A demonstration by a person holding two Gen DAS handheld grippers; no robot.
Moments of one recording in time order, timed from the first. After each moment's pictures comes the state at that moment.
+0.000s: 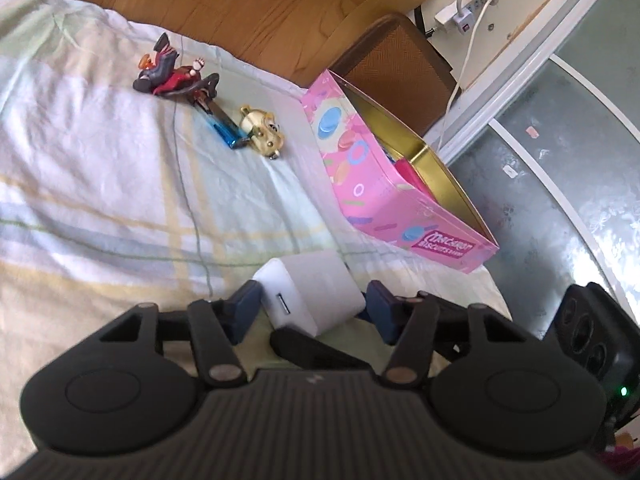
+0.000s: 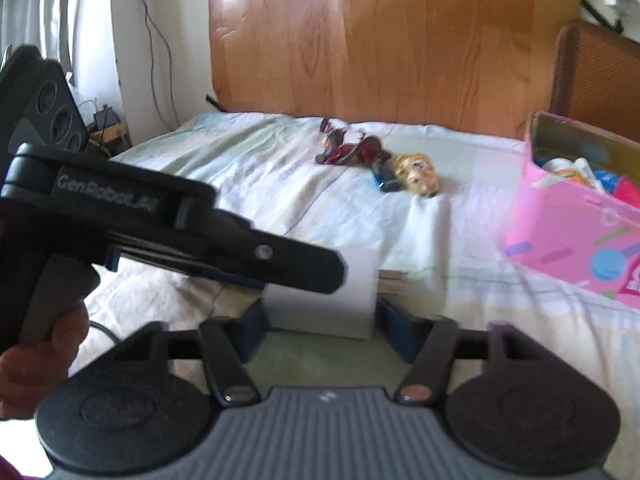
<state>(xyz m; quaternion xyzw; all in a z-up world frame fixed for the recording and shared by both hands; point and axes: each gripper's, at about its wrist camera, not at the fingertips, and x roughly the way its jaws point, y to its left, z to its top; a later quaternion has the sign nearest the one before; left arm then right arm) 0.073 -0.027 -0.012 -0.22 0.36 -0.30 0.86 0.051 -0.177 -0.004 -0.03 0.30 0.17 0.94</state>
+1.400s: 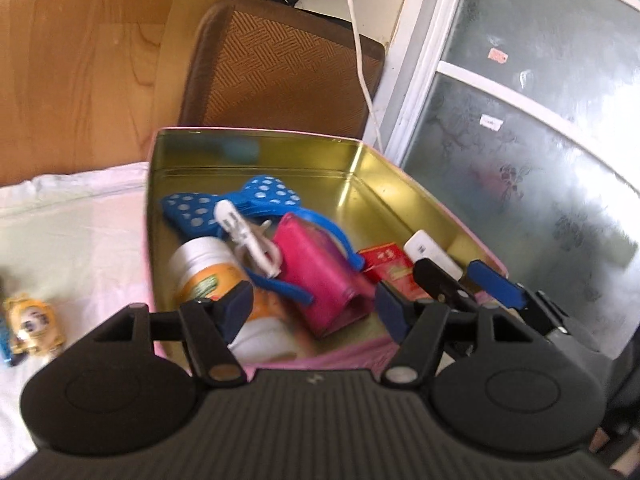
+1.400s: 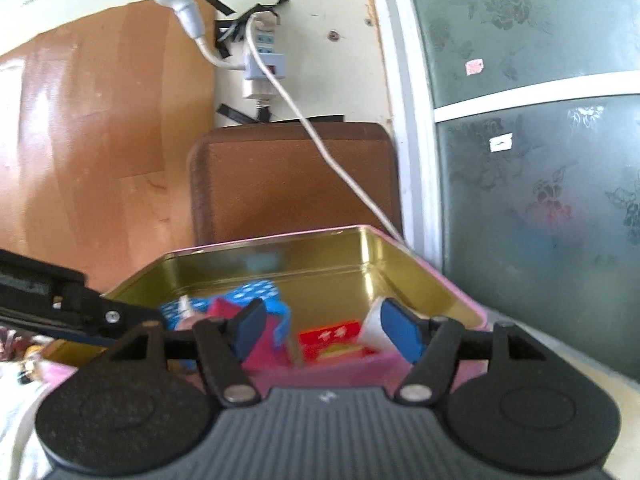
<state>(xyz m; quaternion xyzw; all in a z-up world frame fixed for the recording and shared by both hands) 0.148 -0.236 0.050 -0.02 0.29 -0.33 0.90 0.048 -0.377 0.015 0.08 0.11 -0.19 0.97</state>
